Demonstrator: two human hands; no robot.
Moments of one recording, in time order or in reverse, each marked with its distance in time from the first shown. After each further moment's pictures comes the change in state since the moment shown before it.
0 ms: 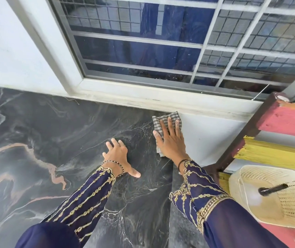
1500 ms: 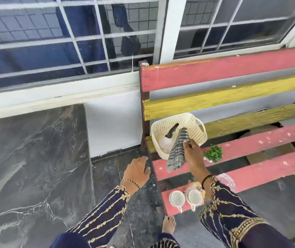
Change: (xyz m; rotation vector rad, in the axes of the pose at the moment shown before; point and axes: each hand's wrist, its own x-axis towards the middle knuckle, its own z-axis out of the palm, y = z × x) left_hand -0.161 0.261 0.142 -0.222 0.037 0.682; right_hand -0.314 0.265 -0.069 0.749 0.507 0.732
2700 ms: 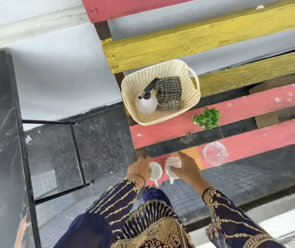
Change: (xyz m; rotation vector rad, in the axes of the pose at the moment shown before) left_hand 0.049 0.055 0.190 0.211 -0.503 -0.232; right_hand 0.021 0.216 -0.026 -0.476 -0.590 0.067
